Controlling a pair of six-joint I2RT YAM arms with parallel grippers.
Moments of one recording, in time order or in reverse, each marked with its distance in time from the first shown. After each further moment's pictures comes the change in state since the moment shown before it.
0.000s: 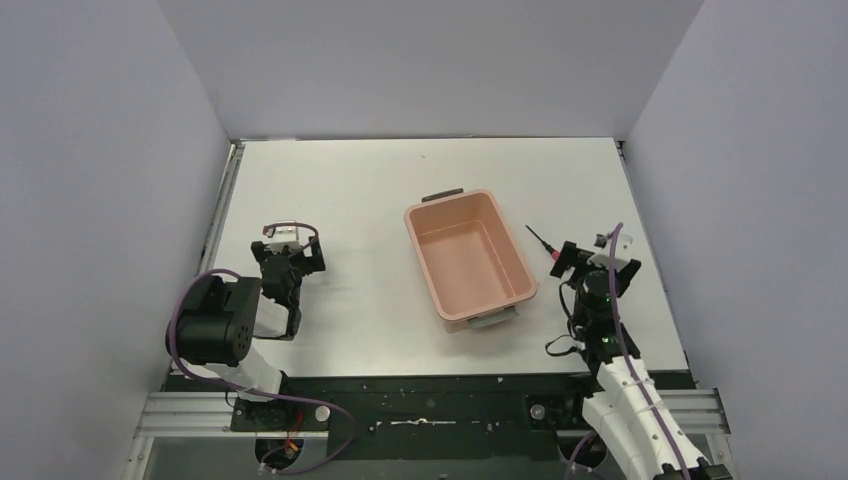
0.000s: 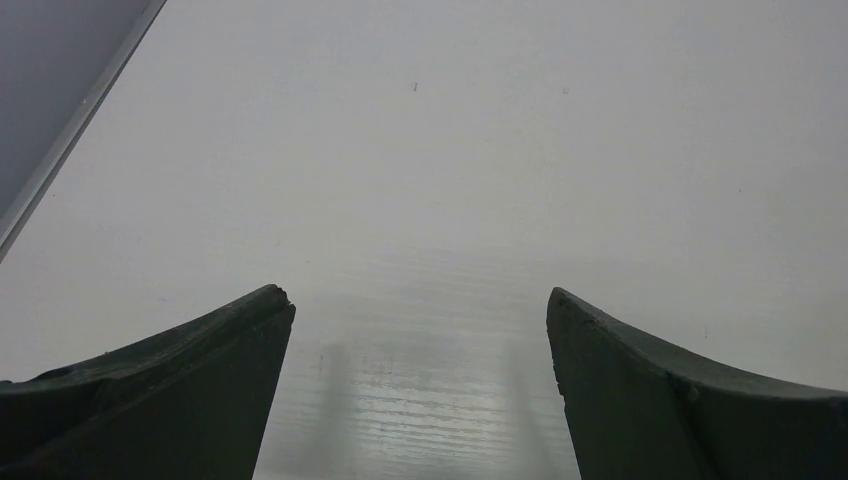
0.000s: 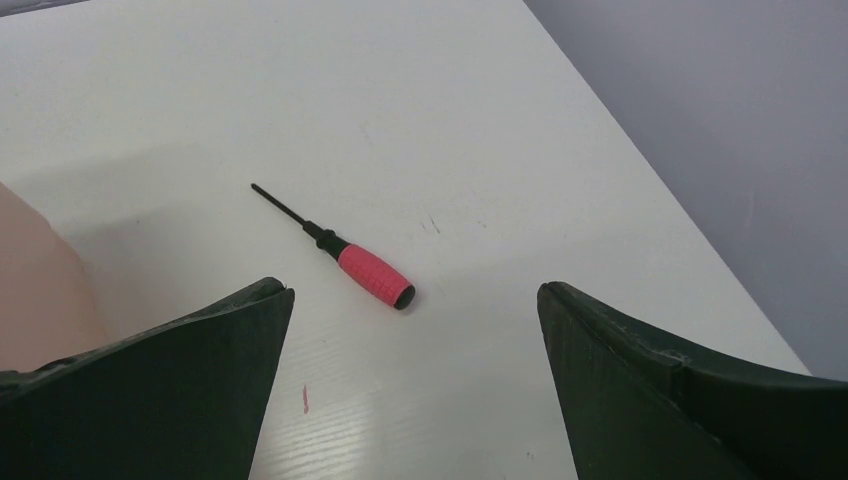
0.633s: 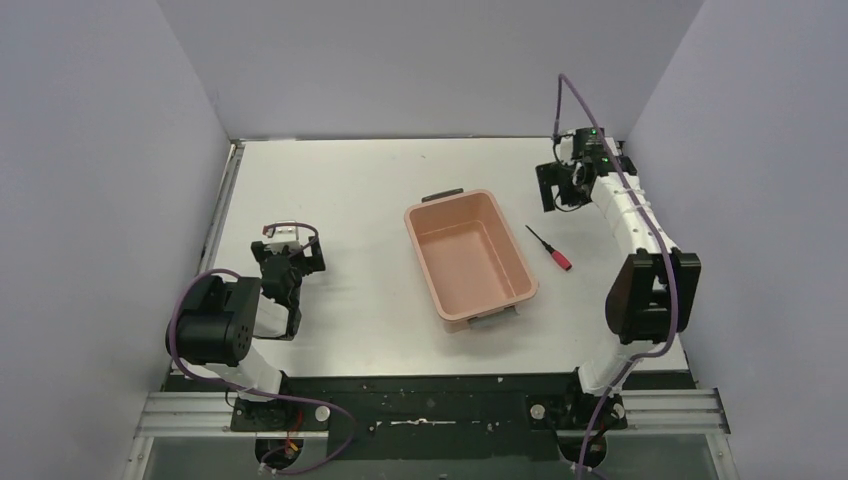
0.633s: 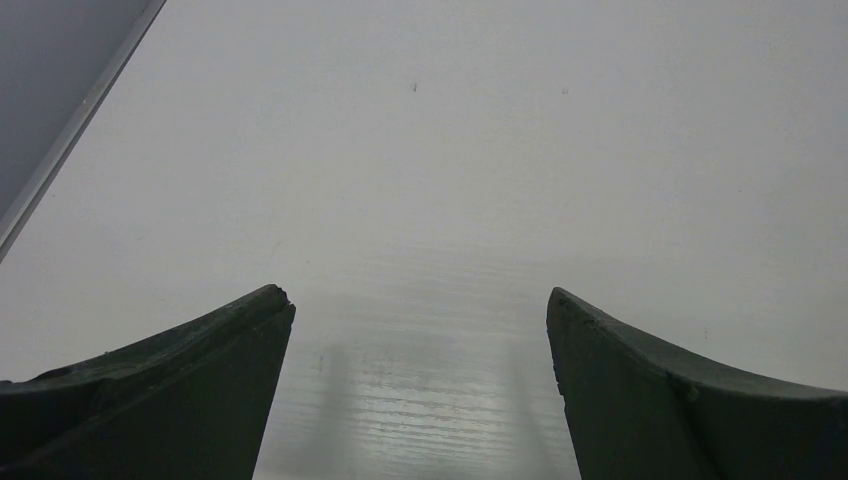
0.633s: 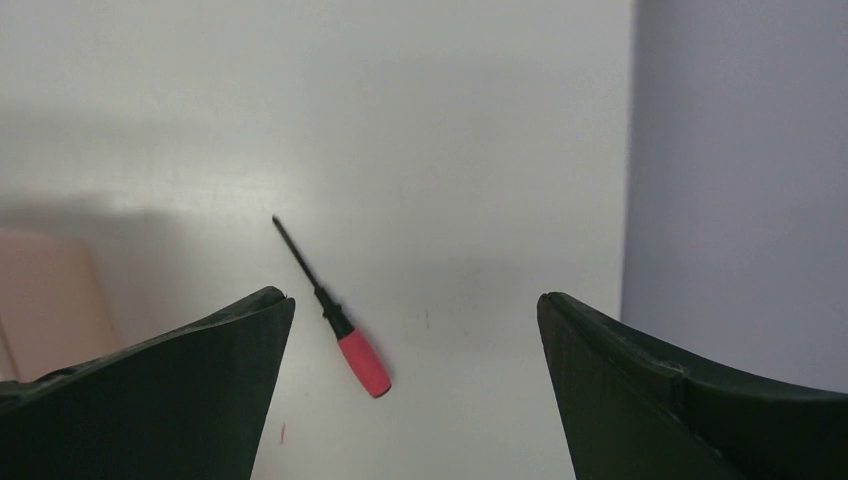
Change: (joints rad) left arm 0.000 0.000 0.000 0.000 0.000 0.000; right arm -0.119 1.091 1.349 -0.914 -0.326 -0.304
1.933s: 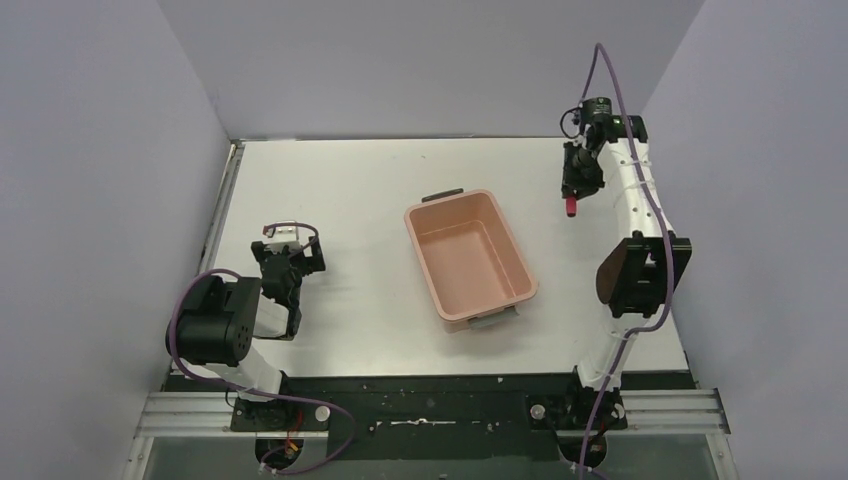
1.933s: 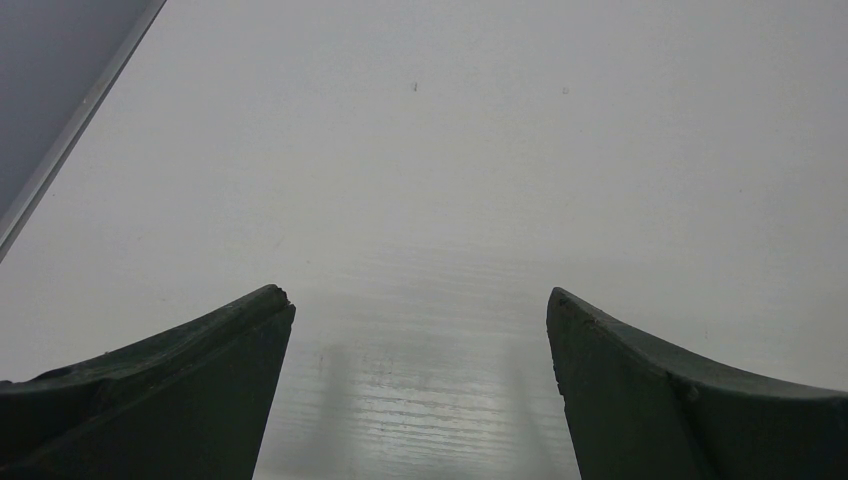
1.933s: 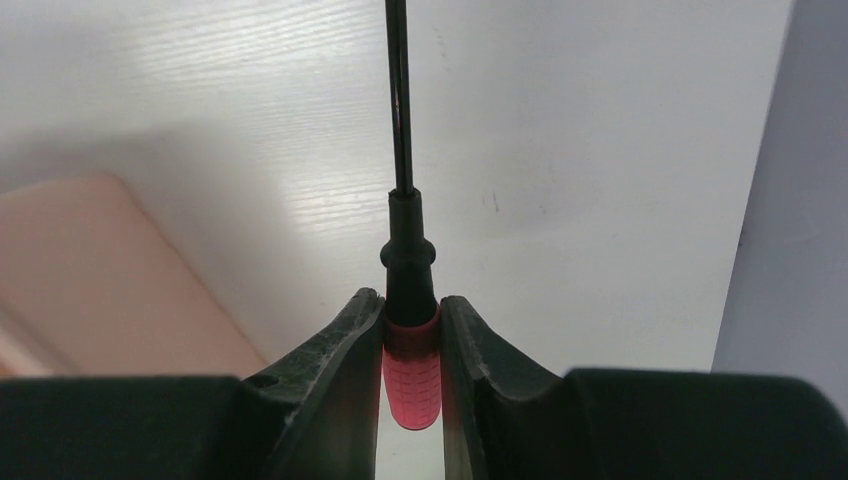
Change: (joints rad) left arm 0.000 0.000 0.000 0.000 0.000 0.000; right arm -0.030 0.282 0.453 -0.509 -0.040 0.279
